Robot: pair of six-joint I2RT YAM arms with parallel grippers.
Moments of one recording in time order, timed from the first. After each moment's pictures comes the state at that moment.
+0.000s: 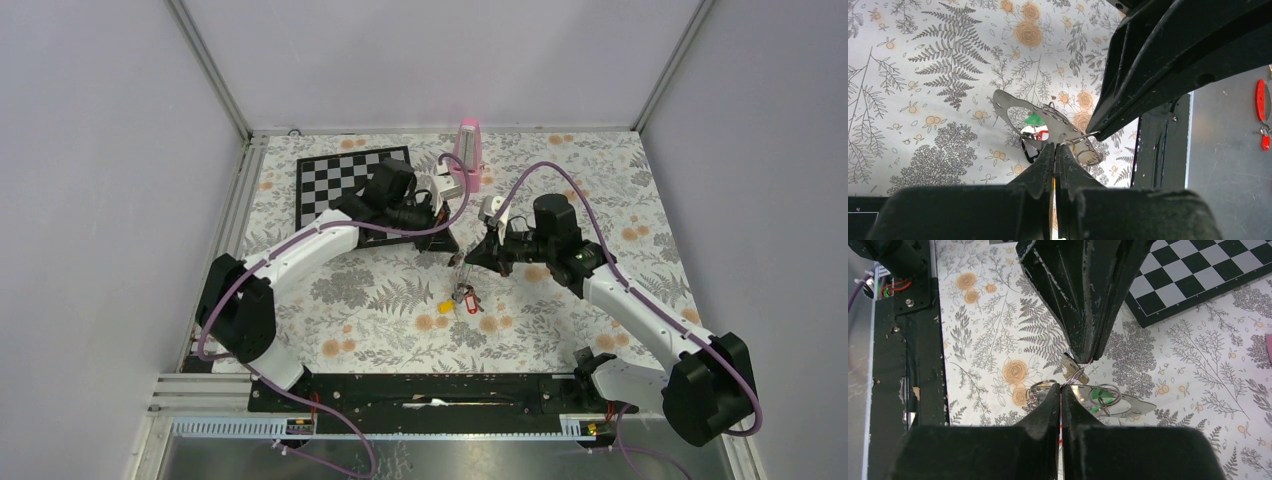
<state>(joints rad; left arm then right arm) -0.62 1.58 1.22 -0.31 0.78 0.09 0.48 1.15 0.77 -0.13 -0.80 -0.29</state>
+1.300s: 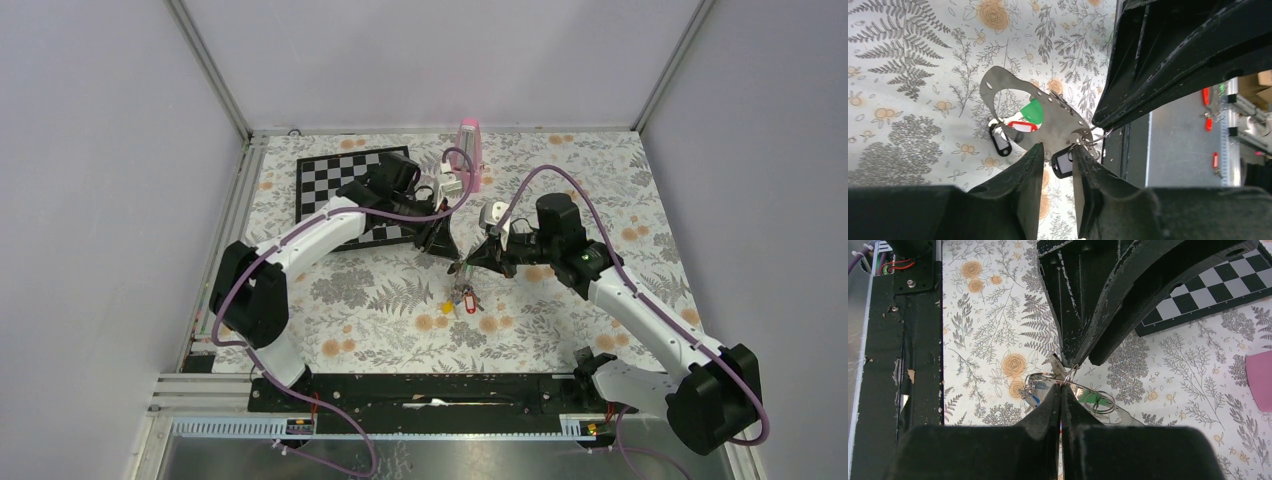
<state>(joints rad) -0.60 1.69 1.35 -0.49 0.94 0.10 0.49 1.11 0.81 -0.25 -0.82 -0.45</state>
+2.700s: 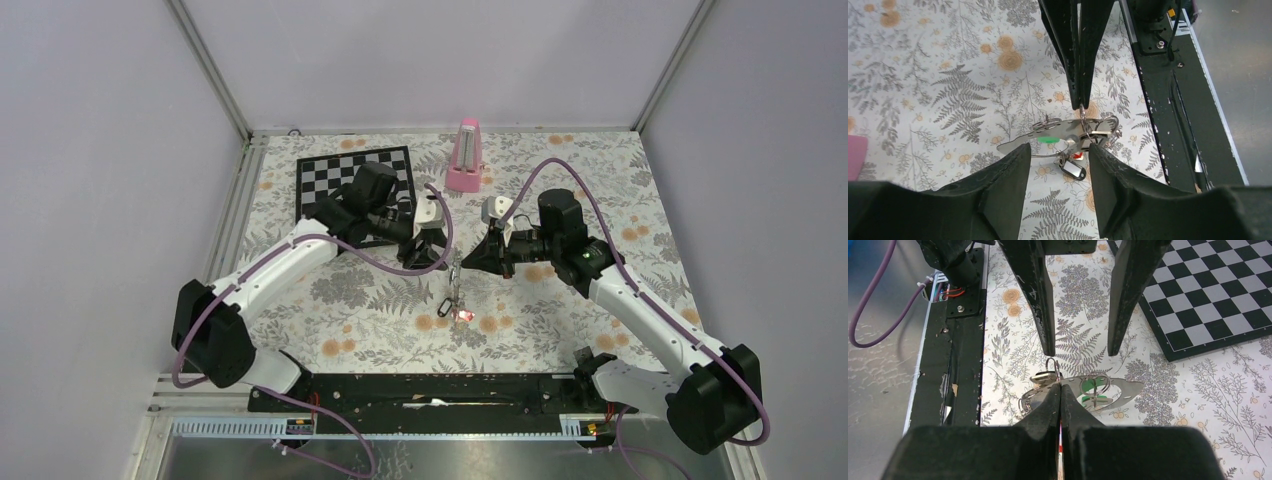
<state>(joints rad) -0.62 1.45 1.22 -0.49 0.97 0.61 0.49 1.11 0.84 -0.21 -0.96 -0.33</state>
